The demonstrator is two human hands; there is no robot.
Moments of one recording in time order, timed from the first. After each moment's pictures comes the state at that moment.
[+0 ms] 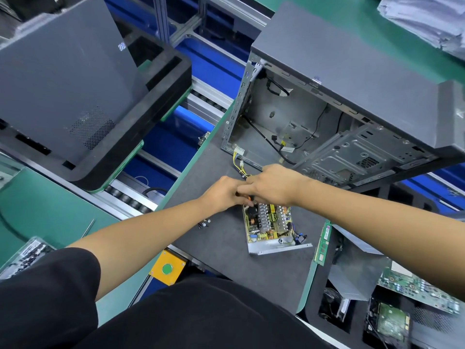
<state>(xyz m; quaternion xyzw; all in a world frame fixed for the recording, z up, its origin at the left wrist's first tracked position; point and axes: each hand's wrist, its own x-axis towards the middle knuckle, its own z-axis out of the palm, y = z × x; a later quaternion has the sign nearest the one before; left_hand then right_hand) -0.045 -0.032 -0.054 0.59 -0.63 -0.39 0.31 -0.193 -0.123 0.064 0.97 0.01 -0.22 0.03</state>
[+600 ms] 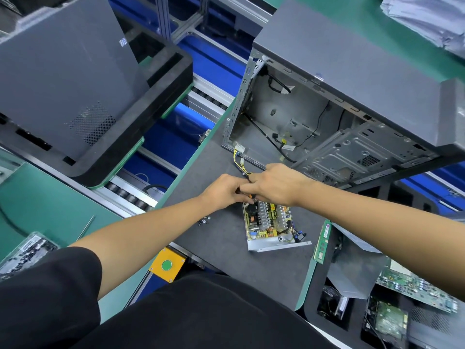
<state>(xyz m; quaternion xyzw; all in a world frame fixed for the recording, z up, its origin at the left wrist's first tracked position) -0.045 -0.029 -0.051 0.58 -0.64 -0.39 0.31 -0.204 -0.121 0.061 0.99 0.01 -0.15 0.05</state>
